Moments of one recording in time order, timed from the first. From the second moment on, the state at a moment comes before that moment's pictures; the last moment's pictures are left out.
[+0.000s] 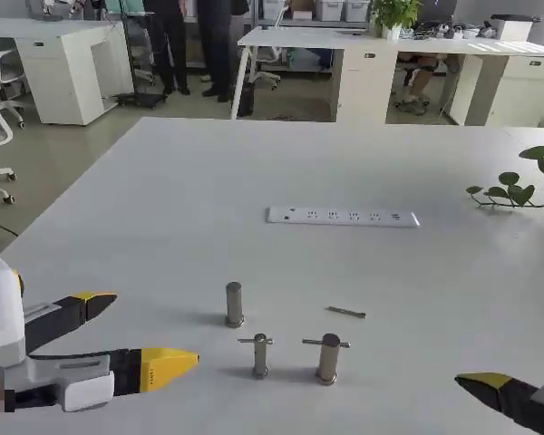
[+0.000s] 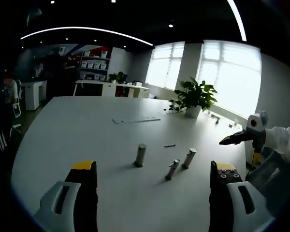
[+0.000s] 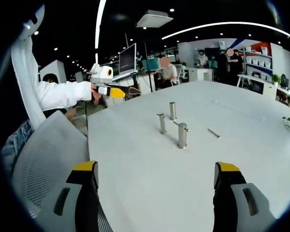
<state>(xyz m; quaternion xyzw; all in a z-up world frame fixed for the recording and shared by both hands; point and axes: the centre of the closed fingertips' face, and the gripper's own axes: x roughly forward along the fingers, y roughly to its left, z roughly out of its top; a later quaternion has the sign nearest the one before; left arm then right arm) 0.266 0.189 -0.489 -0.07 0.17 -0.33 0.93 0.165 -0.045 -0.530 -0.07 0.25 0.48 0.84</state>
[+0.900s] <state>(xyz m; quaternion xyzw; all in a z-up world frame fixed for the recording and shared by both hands) 0.341 0.163 -0.522 -0.05 0.20 -0.28 0.94 0.153 -0.069 -0.526 -0.03 0.26 0.44 0.86</state>
